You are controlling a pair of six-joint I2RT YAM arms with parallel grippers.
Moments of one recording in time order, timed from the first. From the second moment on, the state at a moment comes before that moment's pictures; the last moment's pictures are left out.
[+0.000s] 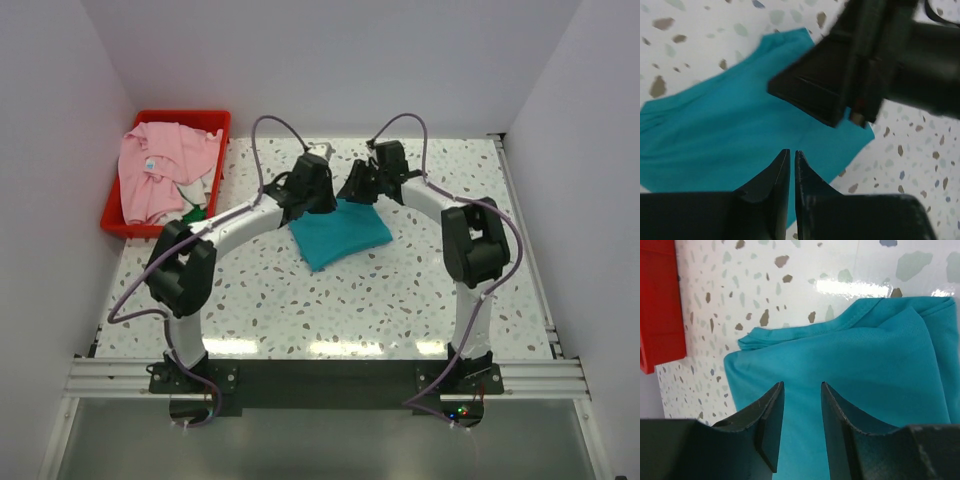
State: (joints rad) left arm -0.61 1.87 1.46 -0.25 -0.08 -0.55; right arm 0.33 2.04 1.50 -0.18 -0.34 0.58
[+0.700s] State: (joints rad) left arm -0.77 1.97 1.16 0.01 0.01 -0.60; right arm 0.29 2.20 1.45 -0.02 -0.49 0.73
